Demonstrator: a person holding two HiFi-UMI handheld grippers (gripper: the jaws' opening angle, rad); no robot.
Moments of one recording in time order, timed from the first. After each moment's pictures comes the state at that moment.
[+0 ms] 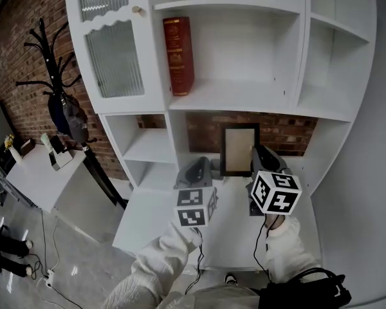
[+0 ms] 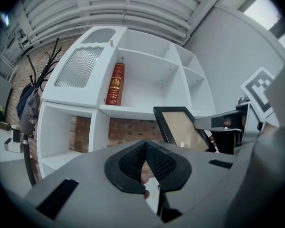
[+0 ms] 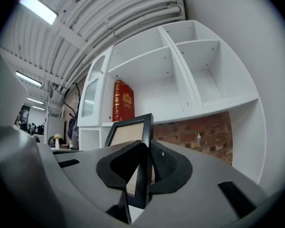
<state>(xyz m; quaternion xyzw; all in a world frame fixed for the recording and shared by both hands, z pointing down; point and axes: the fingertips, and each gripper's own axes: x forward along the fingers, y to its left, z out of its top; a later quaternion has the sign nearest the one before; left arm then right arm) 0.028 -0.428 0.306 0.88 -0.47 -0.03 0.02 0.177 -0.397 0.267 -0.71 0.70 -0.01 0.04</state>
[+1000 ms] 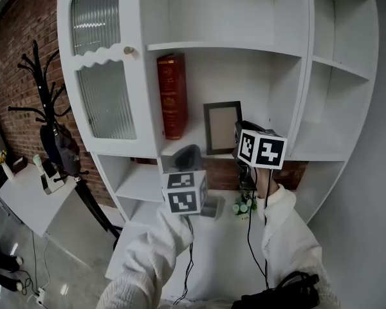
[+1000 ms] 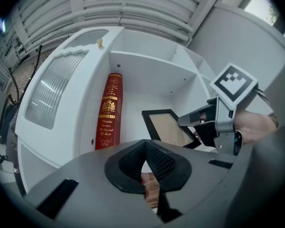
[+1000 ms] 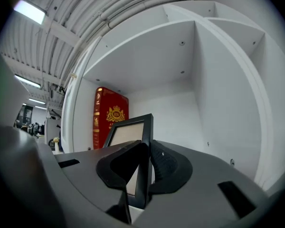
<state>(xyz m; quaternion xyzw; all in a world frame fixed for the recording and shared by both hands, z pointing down) 0.046 -0.530 0.173 0.88 -0.48 -0.05 -0.02 0.192 -0.544 0.120 -0.70 0.72 -0.02 0.02</state>
